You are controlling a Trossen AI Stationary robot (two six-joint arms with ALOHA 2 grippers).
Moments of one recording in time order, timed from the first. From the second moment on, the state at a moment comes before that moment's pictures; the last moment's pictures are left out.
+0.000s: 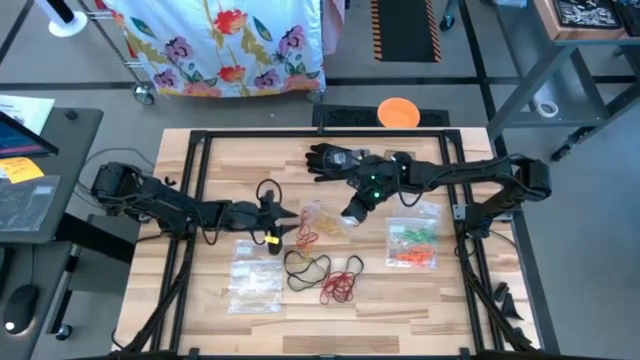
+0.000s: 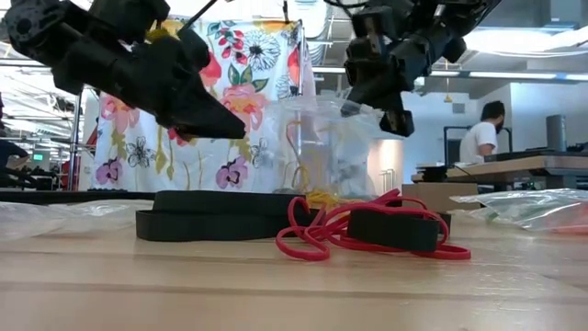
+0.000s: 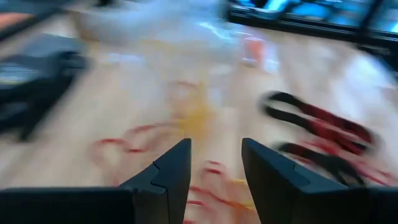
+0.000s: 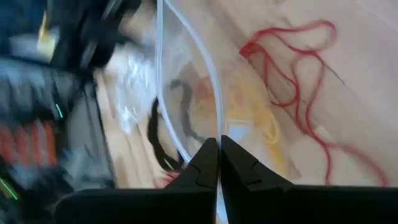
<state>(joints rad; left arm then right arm) -0.09 1.38 0.38 0.66 -0.17 -0.17 -0.23 1.49 0.93 -0.17 -0.42 0.75</state>
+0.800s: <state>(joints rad) -0.35 1.61 0.47 0.62 -0.33 -0.15 -0.27 1.49 0.93 -0.23 -0.41 0.70</state>
